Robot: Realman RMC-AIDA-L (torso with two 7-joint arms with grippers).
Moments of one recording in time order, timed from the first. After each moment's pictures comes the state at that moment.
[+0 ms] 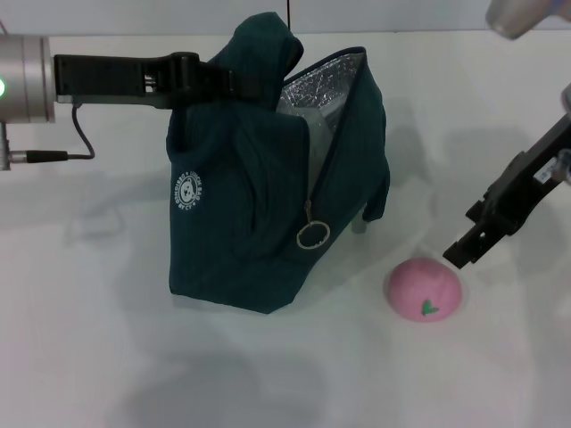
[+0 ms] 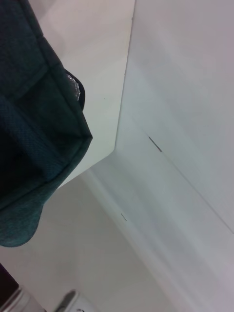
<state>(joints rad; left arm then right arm) -0.63 -2.04 0.75 0.93 1.92 1.69 -2.38 0.88 2.02 -1.19 -1.18 -2.50 -1.88 2.43</state>
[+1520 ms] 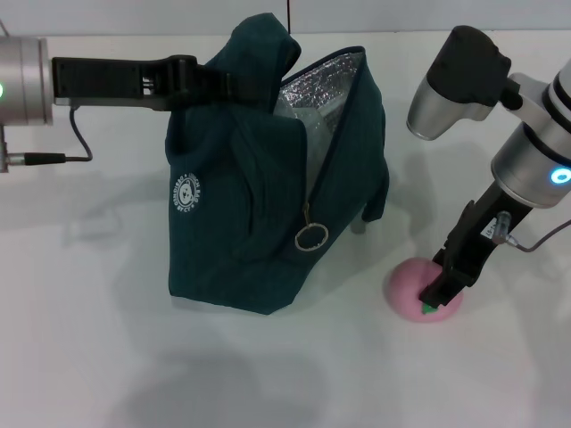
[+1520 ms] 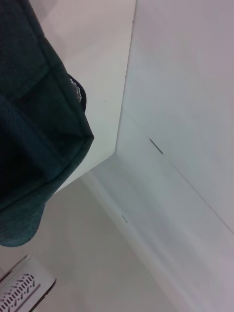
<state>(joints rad) -0.63 -2.04 0.75 0.92 1.93 1.69 -2.37 0.87 2.02 -1.53 -1.04 -2.41 -1.64 2.43</state>
